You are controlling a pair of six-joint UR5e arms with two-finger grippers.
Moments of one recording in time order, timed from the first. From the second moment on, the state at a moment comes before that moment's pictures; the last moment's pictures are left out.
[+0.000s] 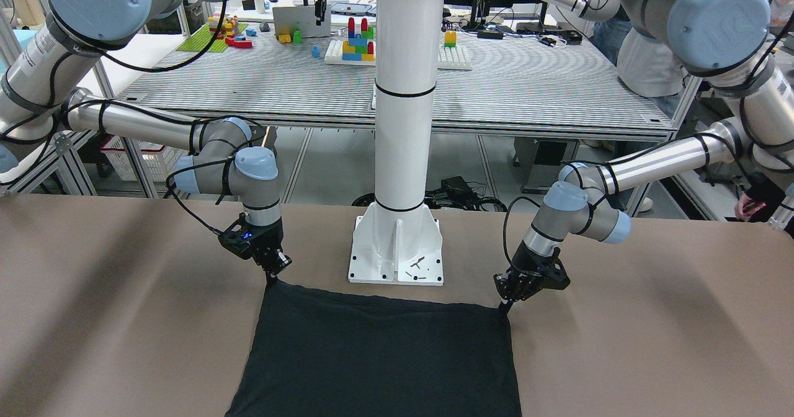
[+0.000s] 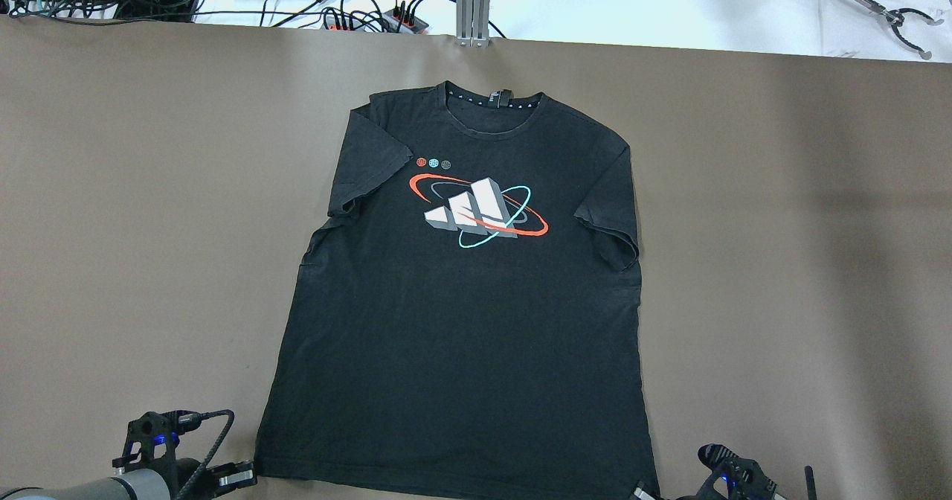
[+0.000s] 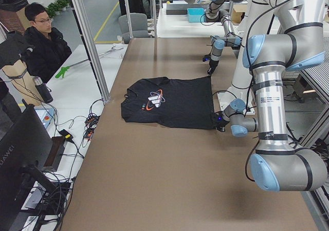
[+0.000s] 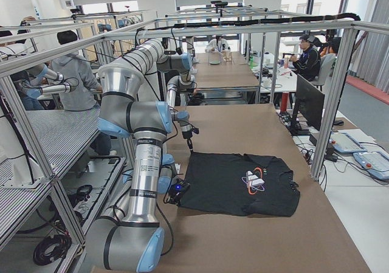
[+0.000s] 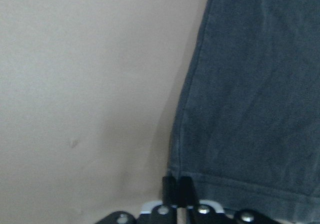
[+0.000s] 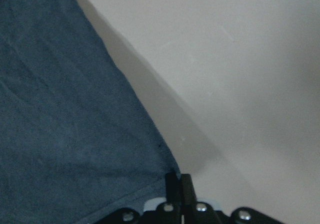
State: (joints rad) left arm -0.06 -1.45 -2.03 -2.32 -1.35 -1.76; right arm 0.03 -1.65 2.24 -1.37 1.44 2.17
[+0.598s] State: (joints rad) left arm 0.00 -1.37 -2.17 -2.32 -1.34 -1.77; right arm 0.03 -1.69 2.28 -1.36 1.46 2.16
